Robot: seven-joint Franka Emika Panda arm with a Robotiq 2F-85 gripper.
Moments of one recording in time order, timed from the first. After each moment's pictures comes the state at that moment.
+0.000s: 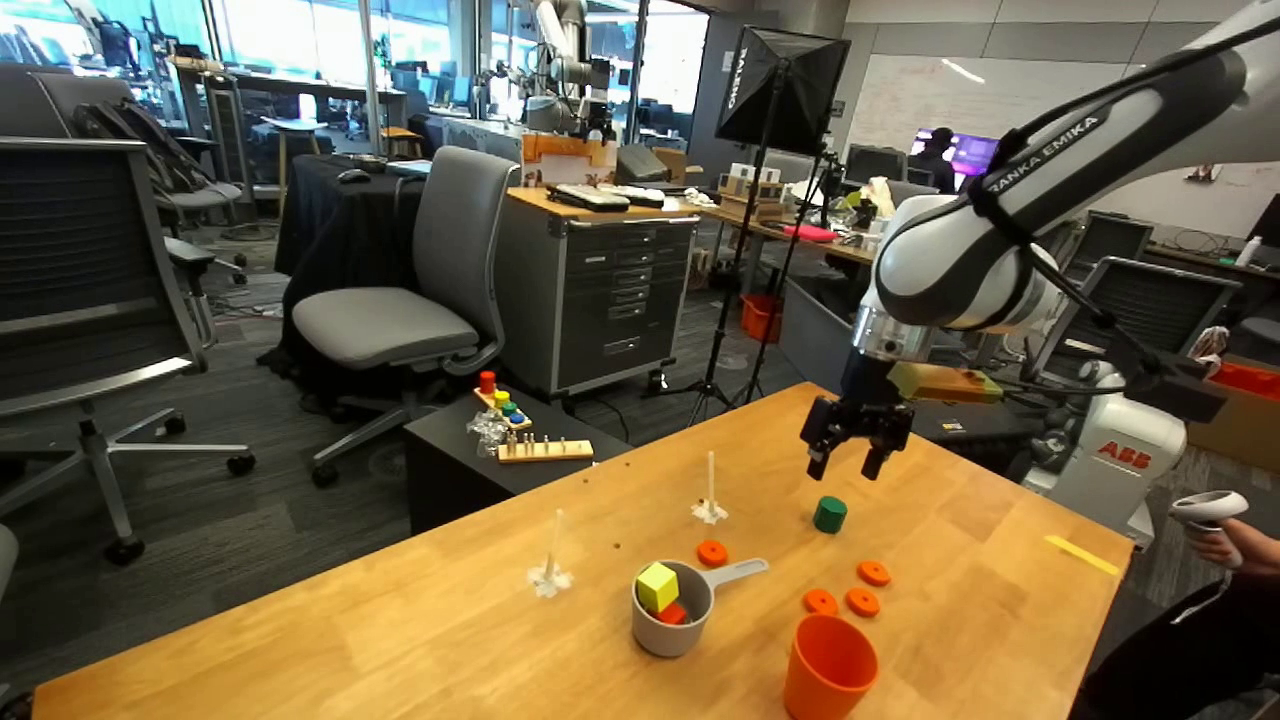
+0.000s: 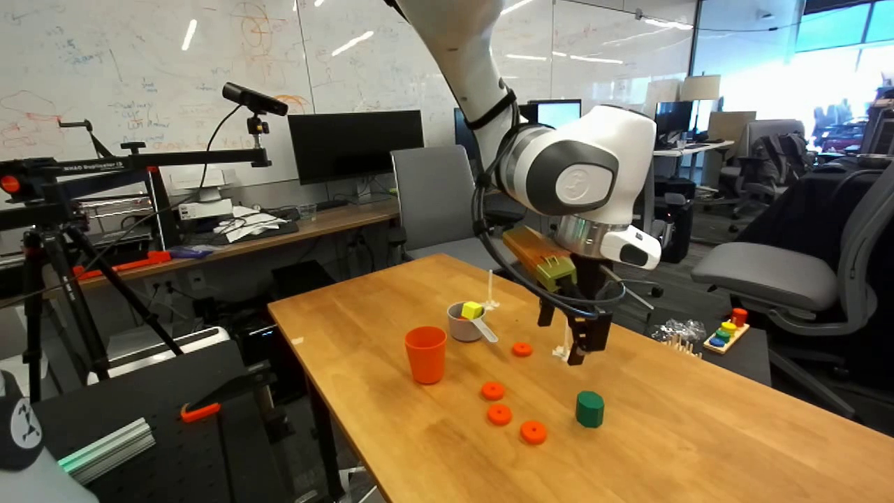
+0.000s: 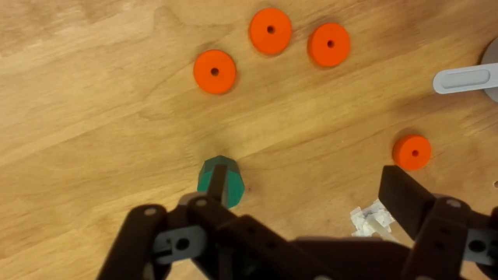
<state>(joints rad) -0.11 0.73 0.02 -1.82 0.20 2.44 0.06</state>
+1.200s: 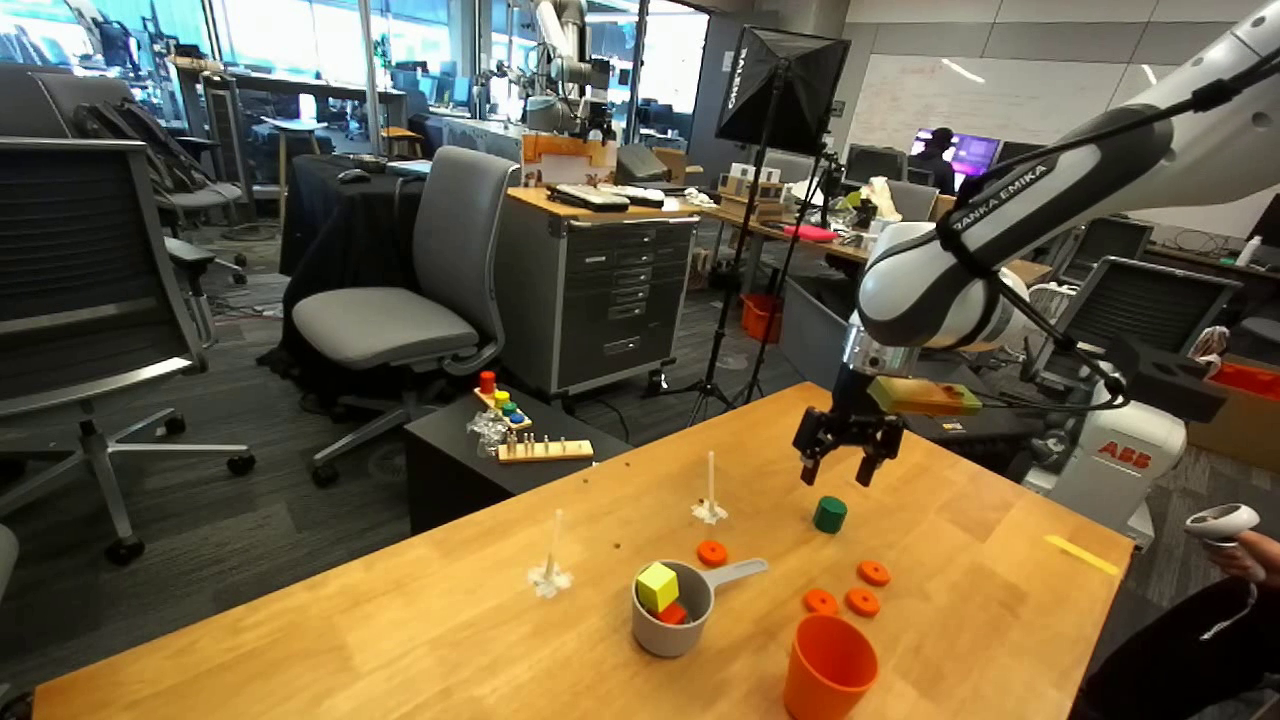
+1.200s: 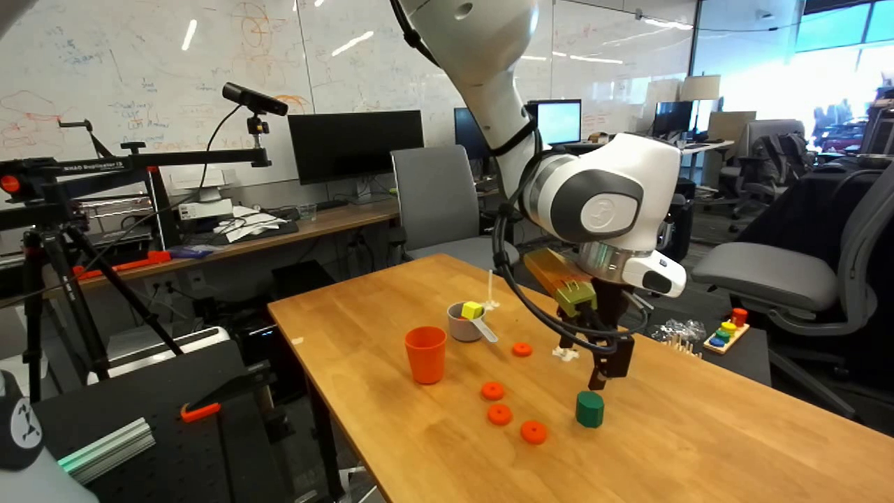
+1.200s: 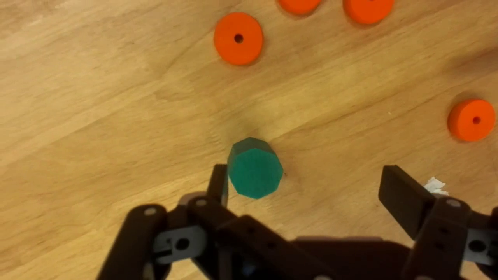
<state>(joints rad) -0.11 0.85 -0.01 -1.70 0.20 2.43 0.11</state>
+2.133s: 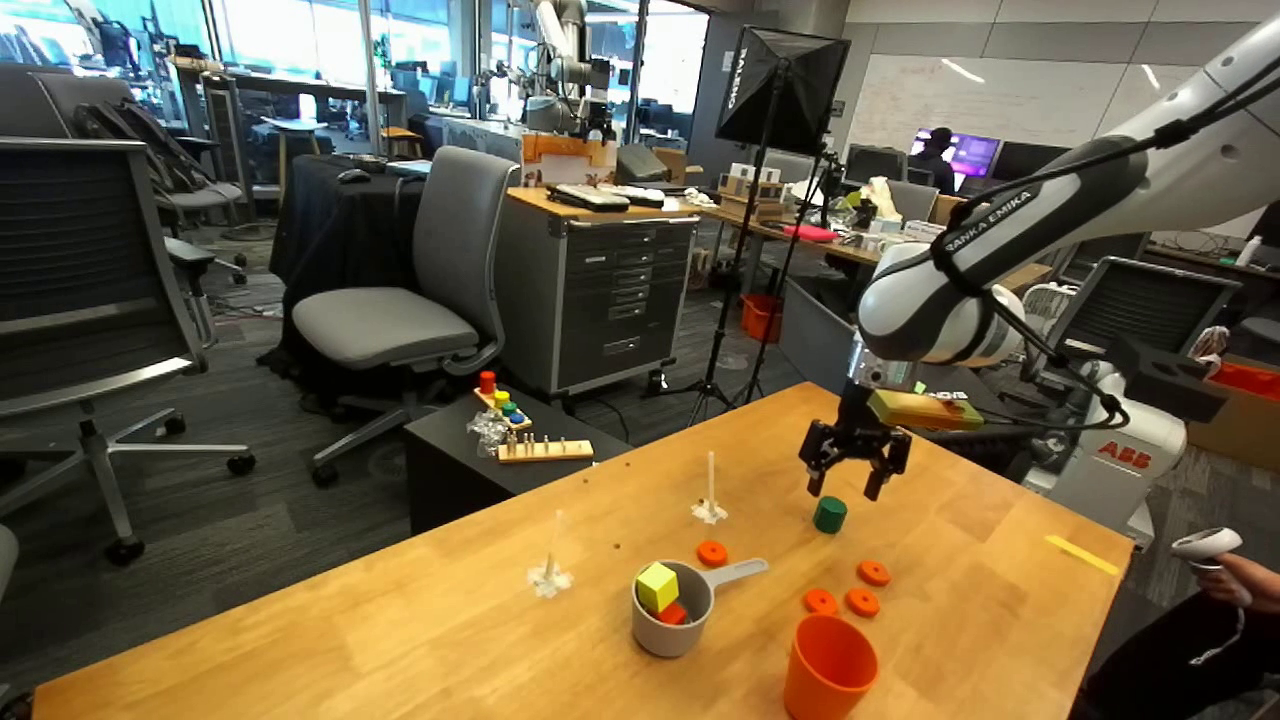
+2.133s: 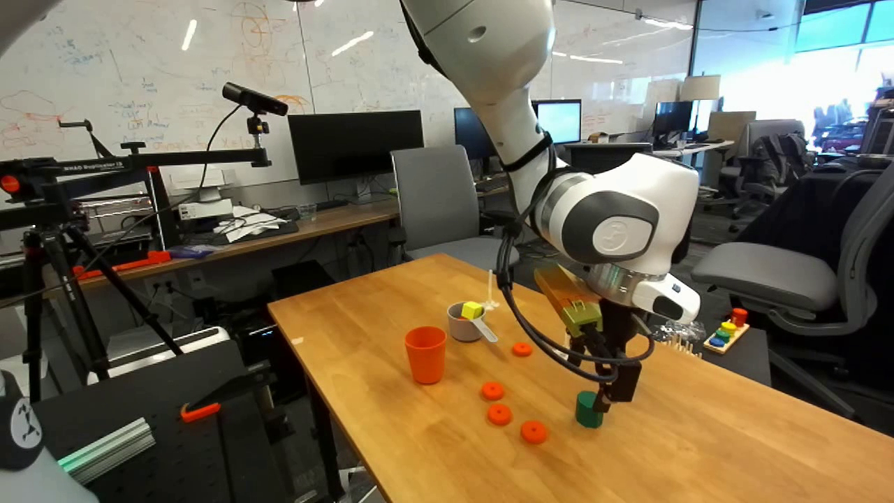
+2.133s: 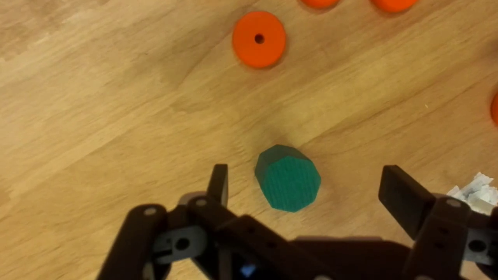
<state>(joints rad) -0.14 0.91 -0.02 -1.65 0.22 2.41 0.14</state>
